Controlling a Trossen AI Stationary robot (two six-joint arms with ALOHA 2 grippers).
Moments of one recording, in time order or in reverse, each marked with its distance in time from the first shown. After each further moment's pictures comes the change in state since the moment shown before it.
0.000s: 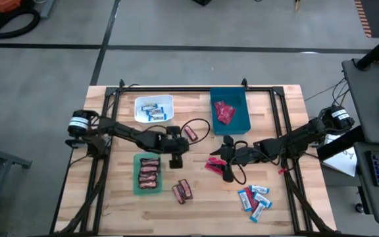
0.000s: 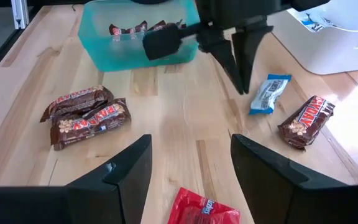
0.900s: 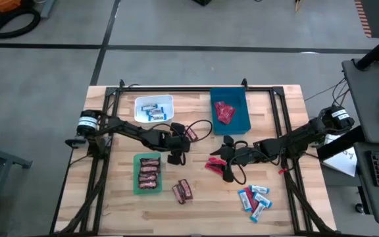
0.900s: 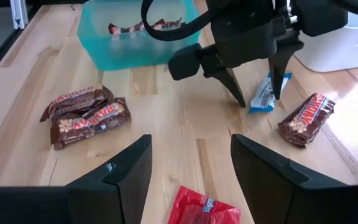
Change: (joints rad) left arm 0.062 0.103 0.002 0.036 -0.052 0.288; right arm 0.000 0.000 0.000 -0.006 0.000 0.009
